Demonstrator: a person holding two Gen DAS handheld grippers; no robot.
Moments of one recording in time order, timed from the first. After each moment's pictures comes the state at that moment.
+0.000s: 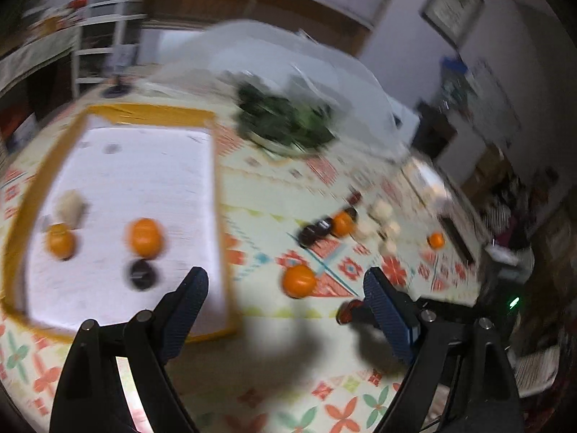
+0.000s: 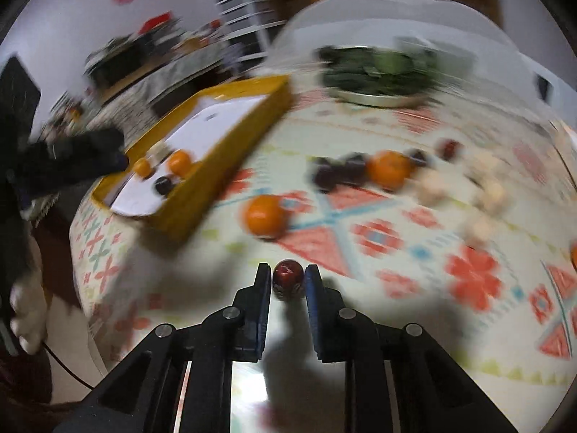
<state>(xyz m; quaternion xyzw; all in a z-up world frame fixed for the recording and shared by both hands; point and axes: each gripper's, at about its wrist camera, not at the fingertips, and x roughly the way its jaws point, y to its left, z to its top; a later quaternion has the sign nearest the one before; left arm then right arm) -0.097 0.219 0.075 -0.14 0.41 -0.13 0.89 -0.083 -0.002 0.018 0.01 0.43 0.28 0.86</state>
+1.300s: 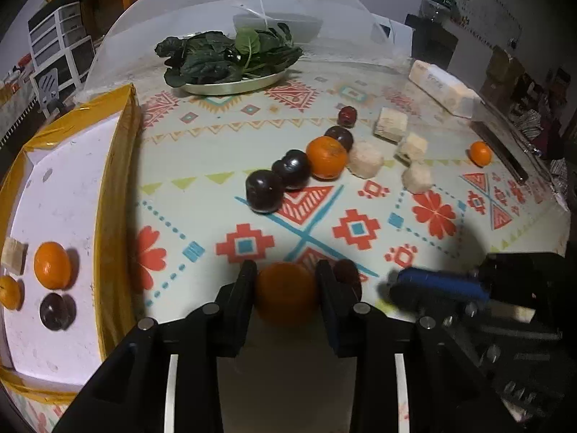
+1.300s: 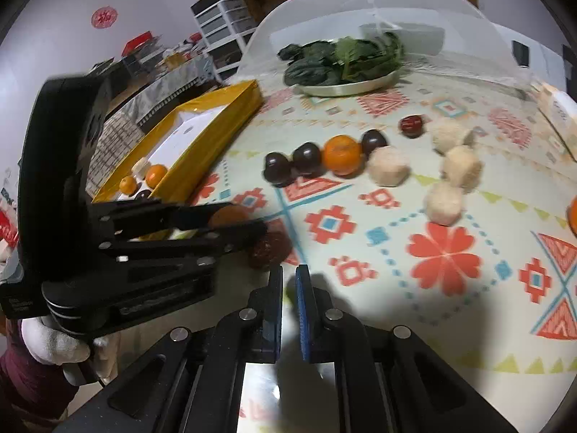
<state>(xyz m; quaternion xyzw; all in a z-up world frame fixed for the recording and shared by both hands) -0.056 0.129 0.009 0.02 0.47 -0.12 0.87 -0.075 -0.022 0.007 0.05 0.43 0.29 0.85</state>
